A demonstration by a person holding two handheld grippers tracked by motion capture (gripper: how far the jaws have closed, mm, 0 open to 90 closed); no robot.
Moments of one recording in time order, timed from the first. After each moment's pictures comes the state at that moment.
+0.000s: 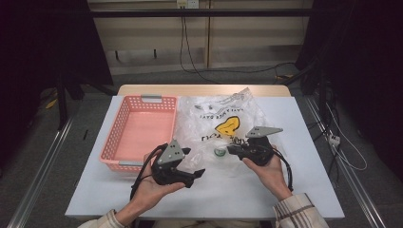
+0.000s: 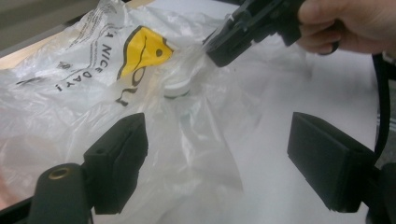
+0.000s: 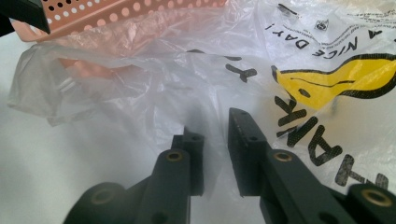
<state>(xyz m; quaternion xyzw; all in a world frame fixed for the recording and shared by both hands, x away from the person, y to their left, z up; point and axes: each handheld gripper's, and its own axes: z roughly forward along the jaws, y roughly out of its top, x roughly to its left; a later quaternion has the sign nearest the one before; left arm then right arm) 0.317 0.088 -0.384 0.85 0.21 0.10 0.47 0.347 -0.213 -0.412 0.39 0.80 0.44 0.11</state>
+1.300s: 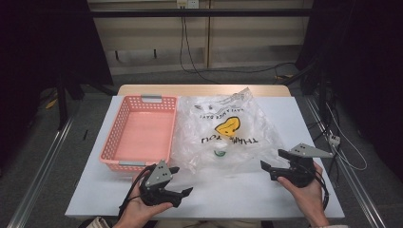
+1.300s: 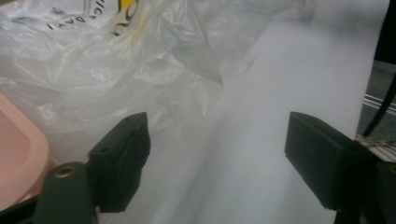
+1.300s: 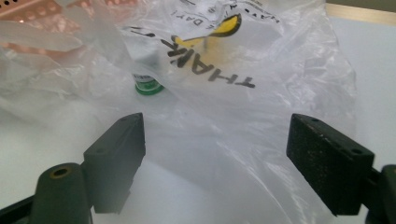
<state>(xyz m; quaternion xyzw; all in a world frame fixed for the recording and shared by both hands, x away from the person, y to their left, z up) 0.286 0.117 -0.419 0.86 0.23 0.09 0.45 0.276 -0.294 -0.406 0.49 0.74 0.42 0.21</state>
